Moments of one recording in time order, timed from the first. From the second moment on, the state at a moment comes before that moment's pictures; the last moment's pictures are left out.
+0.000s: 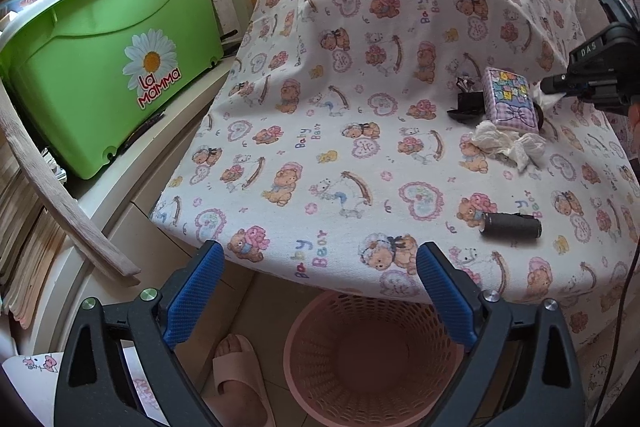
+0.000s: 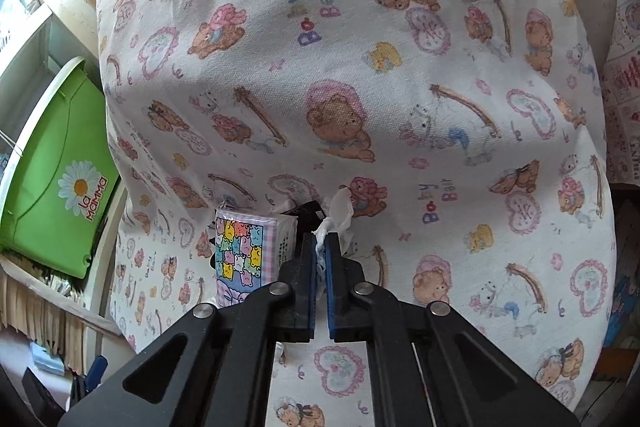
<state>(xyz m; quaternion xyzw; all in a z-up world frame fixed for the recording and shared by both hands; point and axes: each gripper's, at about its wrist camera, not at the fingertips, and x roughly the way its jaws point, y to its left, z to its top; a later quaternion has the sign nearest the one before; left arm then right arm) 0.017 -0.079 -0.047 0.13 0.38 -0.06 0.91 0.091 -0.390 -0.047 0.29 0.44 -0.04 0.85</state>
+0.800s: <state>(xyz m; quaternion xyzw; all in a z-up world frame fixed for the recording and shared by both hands) 0.033 -0.176 -0.052 0.11 0.52 -0.19 0.83 0.044 -0.405 -0.005 0.27 0.40 -0.03 0.87</state>
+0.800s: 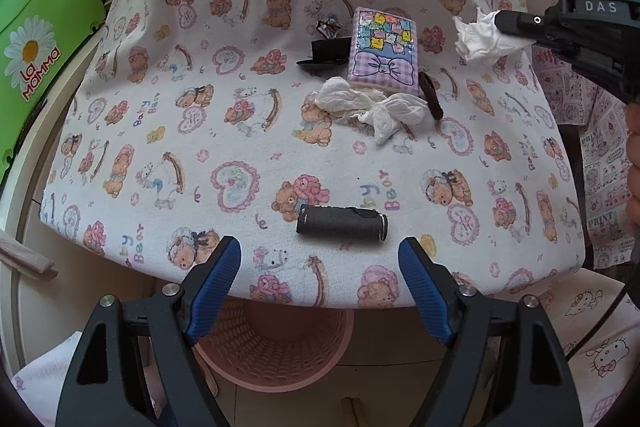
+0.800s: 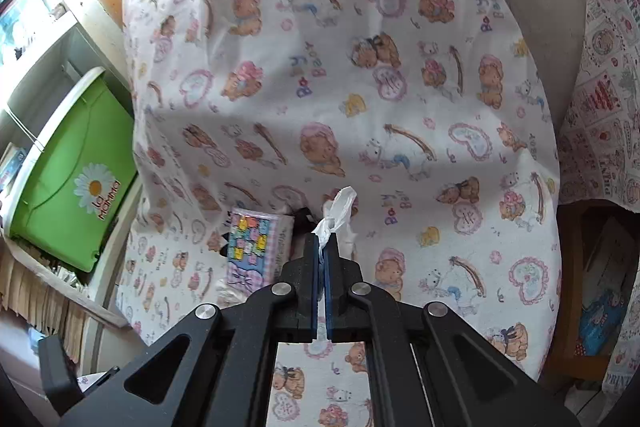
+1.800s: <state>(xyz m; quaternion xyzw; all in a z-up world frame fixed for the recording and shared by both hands) 0.015 -0.096 -0.003 0.10 0.46 -0.19 0.86 0.018 -0.331 0.016 0.17 0.39 0.01 0.90</state>
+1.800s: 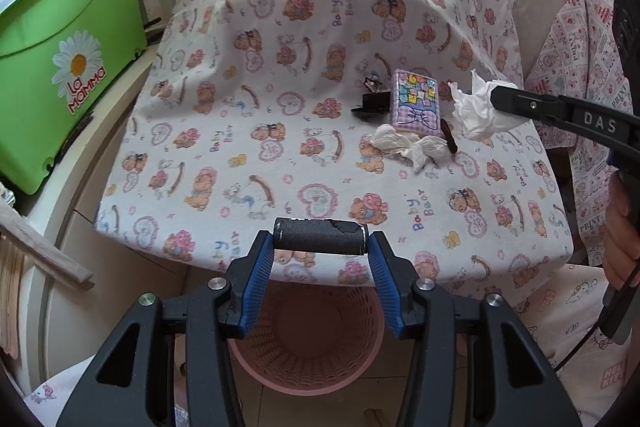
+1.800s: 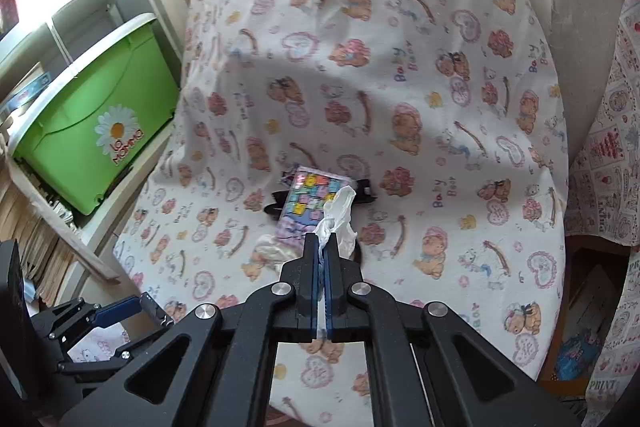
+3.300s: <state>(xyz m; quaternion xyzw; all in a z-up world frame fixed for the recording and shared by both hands) 0.049 -0.004 -0.175 -0.01 0.65 -0.09 0.75 -0.035 -0.125 -0.136 0.03 0.56 0.09 0.82</state>
